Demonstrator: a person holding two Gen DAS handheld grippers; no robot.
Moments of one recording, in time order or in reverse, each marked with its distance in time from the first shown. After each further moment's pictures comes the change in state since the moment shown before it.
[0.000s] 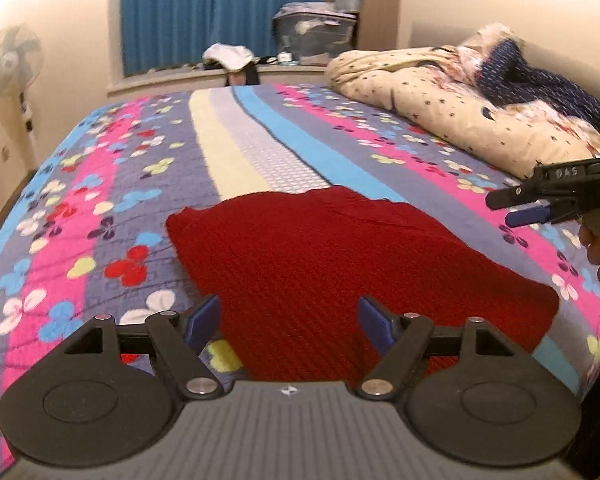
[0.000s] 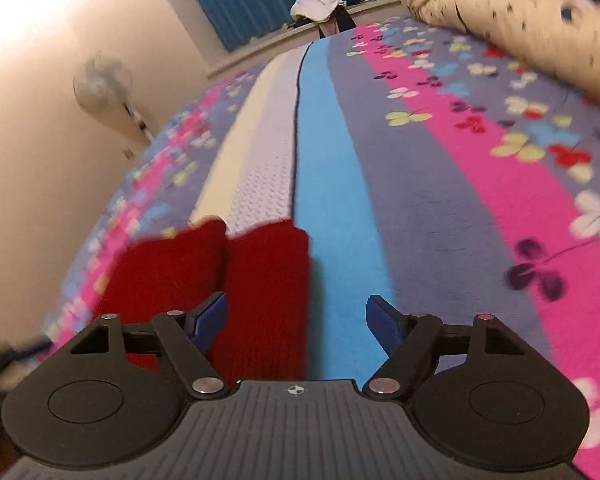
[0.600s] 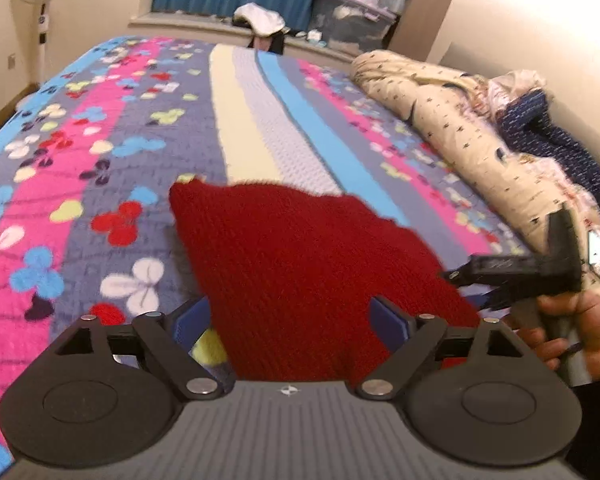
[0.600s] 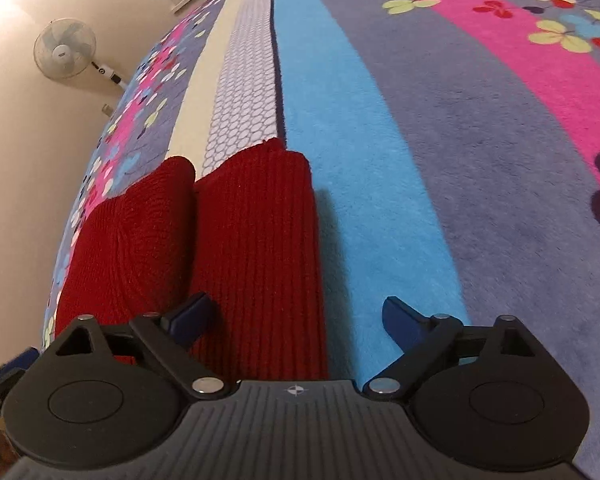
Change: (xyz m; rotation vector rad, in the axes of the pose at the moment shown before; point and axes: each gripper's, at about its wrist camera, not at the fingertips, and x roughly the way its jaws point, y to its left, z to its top) left arm 0.010 0.041 0.028 -0.237 0.079 -0.101; right arm 0.096 -0.003 -0.004 0.111 0.270 -0.020
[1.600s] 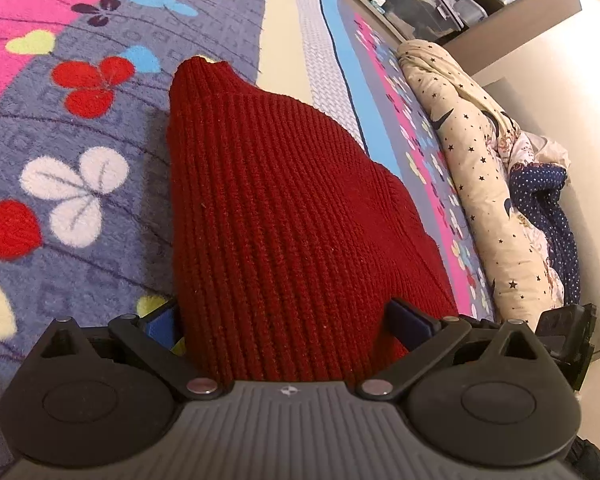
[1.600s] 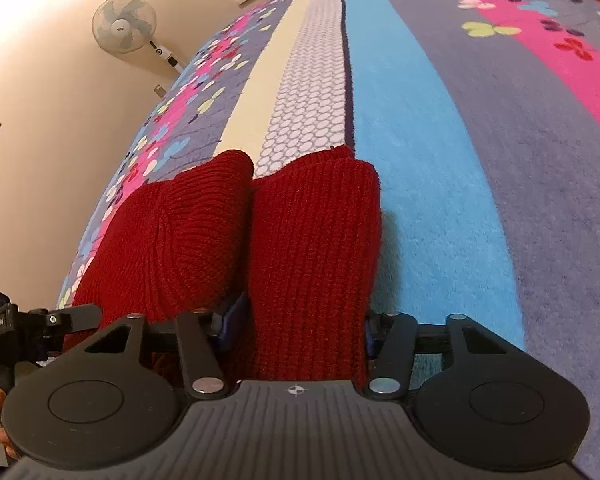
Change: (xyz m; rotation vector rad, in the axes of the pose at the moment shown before) left arm 0.112 0.064 0.000 -0.430 0.216 -0.155; right arm 0.008 0.016 0.002 -0.169 -0.027 0.102
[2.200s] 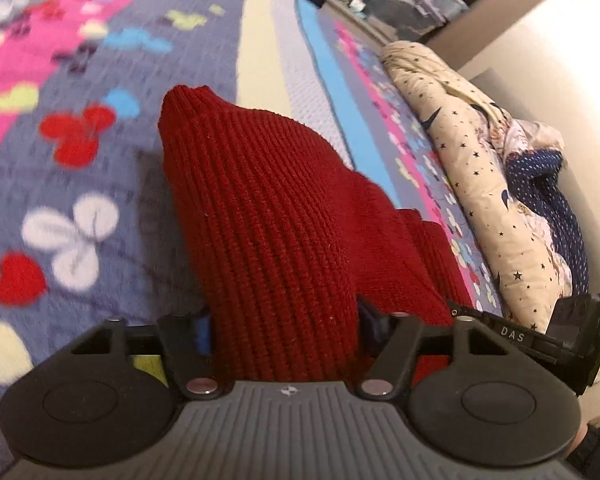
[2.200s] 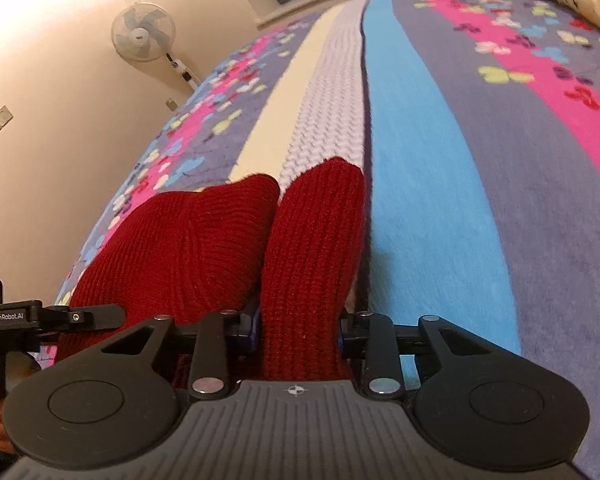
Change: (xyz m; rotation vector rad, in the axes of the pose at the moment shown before) left arm -0.016 -0.022 0.008 0.119 -0.056 0.020; right arm -0.009 0.020 0.005 -0.081 -0.093 -0.006
